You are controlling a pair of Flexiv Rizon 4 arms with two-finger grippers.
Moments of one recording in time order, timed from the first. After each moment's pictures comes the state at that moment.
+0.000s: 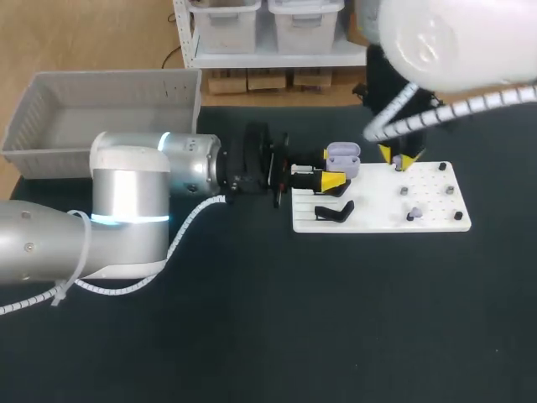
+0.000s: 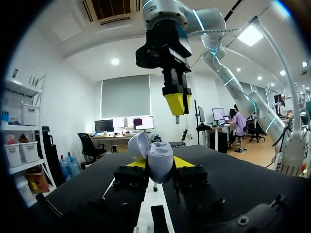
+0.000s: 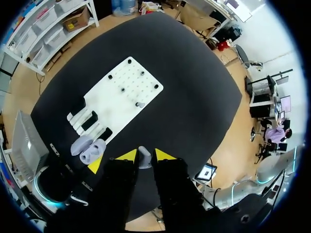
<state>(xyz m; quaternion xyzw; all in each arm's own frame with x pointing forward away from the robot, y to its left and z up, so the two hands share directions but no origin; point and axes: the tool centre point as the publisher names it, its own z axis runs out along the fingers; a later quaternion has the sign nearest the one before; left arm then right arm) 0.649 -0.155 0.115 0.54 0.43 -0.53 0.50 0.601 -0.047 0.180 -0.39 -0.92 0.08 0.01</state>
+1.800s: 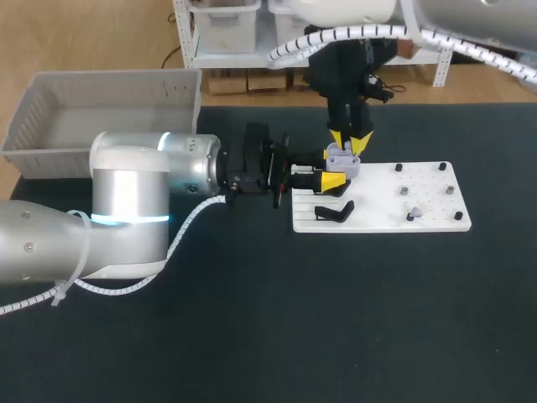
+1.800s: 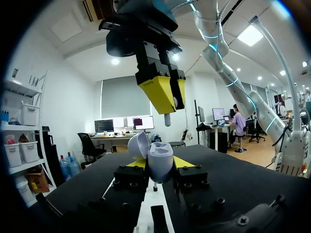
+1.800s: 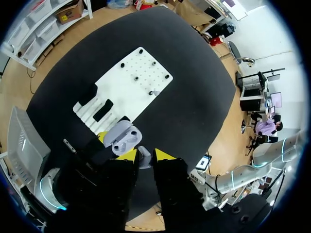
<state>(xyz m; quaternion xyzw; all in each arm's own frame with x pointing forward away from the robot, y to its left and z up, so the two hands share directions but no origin) 0.649 -0.155 0.115 0.54 0.43 -0.53 0.50 0.633 0.009 0.179 -0.40 -0.91 0.12 0.05</state>
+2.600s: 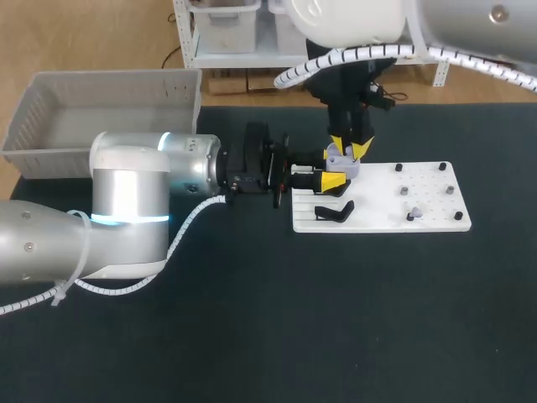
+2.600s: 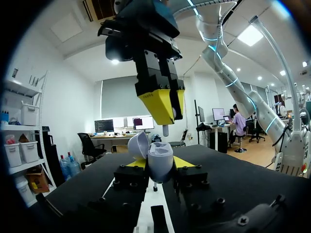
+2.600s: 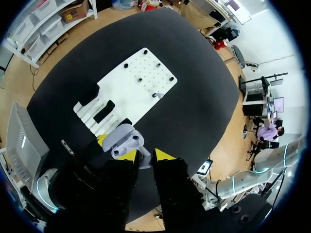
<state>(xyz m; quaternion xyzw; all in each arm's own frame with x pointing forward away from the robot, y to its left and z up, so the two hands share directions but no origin) 0.649 -0.155 0.115 0.54 0.43 -0.53 0.50 0.634 0.004 0.167 -0.38 -0.92 0.11 0.04</state>
